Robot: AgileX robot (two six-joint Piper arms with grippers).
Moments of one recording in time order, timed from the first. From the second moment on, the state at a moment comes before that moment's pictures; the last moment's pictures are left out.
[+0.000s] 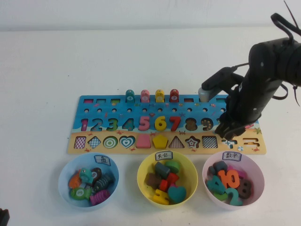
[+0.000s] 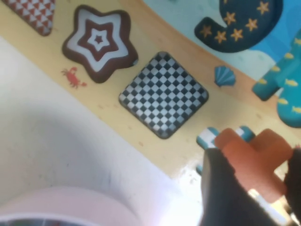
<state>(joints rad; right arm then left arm) 0.40 1.95 -1.46 0.05 0.96 -0.37 -0.16 -0.01 0.03 -0.02 0.36 0.04</state>
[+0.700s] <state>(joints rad) 0.59 1.80 -1.52 0.24 1.21 -0.49 -0.16 -0.01 0.03 -0.02 0.36 0.04</state>
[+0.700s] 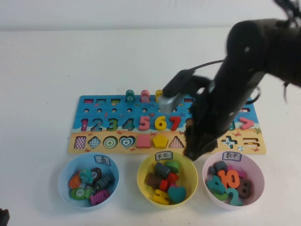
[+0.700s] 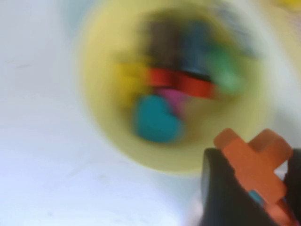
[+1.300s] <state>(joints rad) 0.74 1.87 -1.52 0.29 1.07 -0.65 -0.16 -0.01 0.03 -0.02 0.36 0.04</state>
